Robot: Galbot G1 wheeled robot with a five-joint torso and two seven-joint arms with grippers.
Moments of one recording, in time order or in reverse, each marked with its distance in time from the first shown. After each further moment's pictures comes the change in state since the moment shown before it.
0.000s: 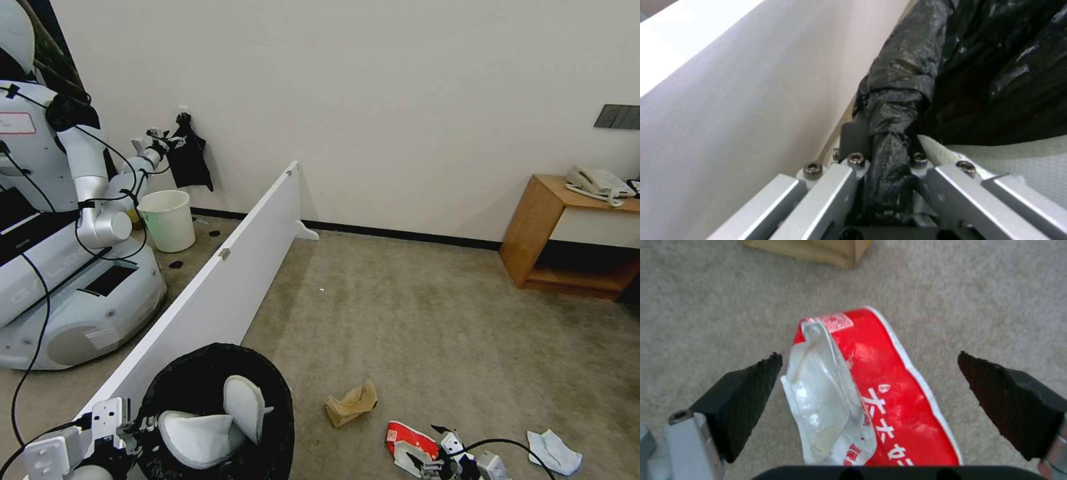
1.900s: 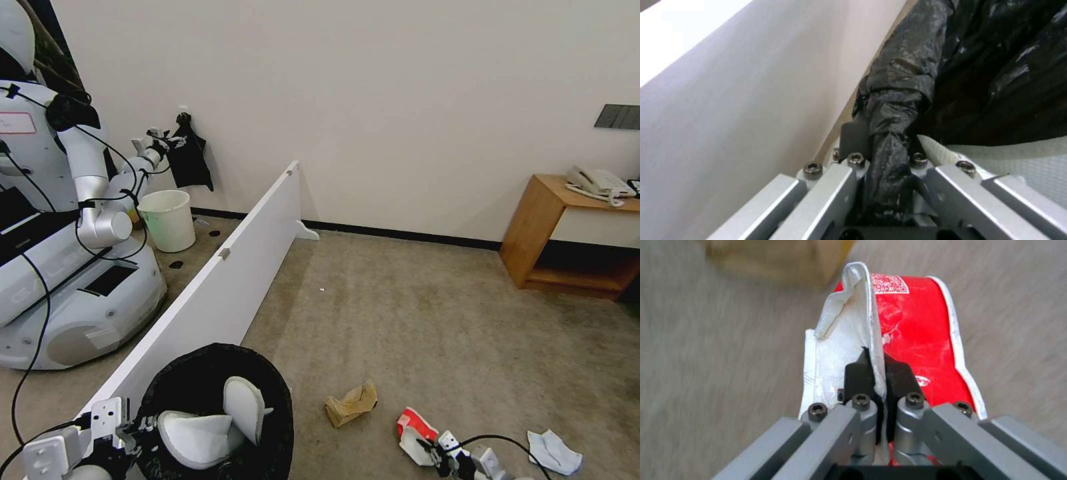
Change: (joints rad) left arm 0.006 0.010 -0.002 0.000 -0.014 0.000 0.000; right arm 0.043 0.012 0.066 -0.031 0.001 0.028 -0.066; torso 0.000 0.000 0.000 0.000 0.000
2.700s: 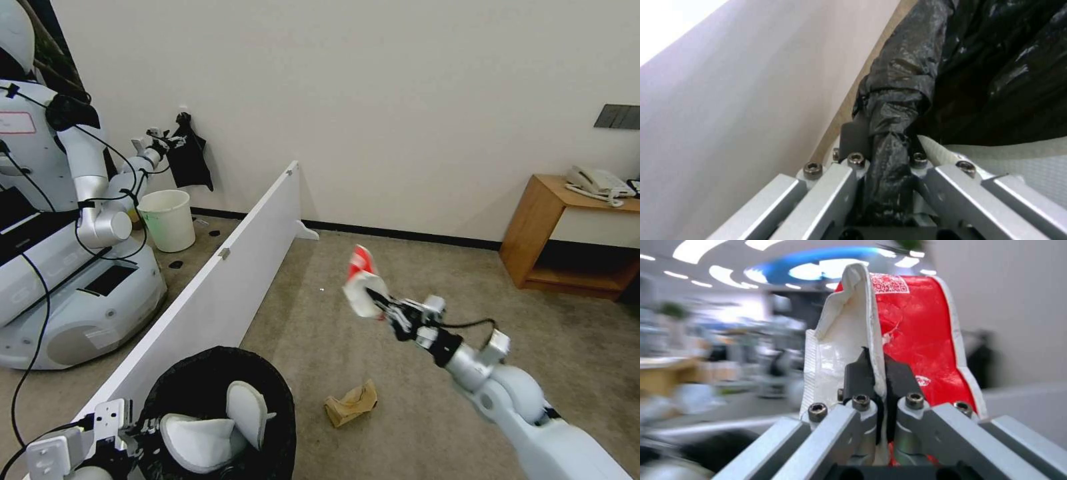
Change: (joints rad) left arm 0.007 0.020 0.006 0.000 -0.018 0.000 -0.008; right arm 0.361 -0.091 -0.244 0.524 0.762 0.108 -0.189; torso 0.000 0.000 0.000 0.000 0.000
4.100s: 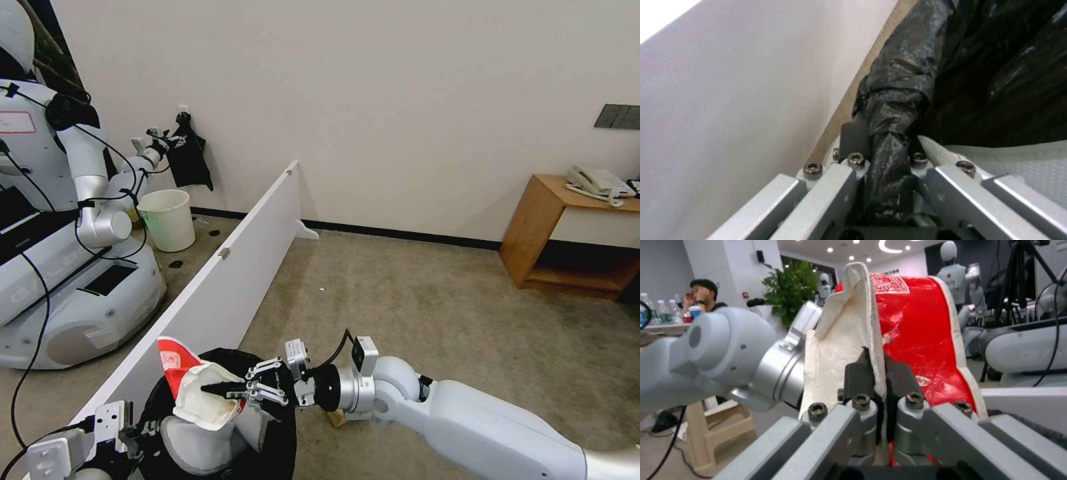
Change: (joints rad) left arm 0.011 0.004 0.002 0.000 -0.003 0.000 -0.004; right arm 0.468 0.059 -0.783 -0.065 0.218 -0.023 -0.112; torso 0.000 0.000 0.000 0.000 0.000
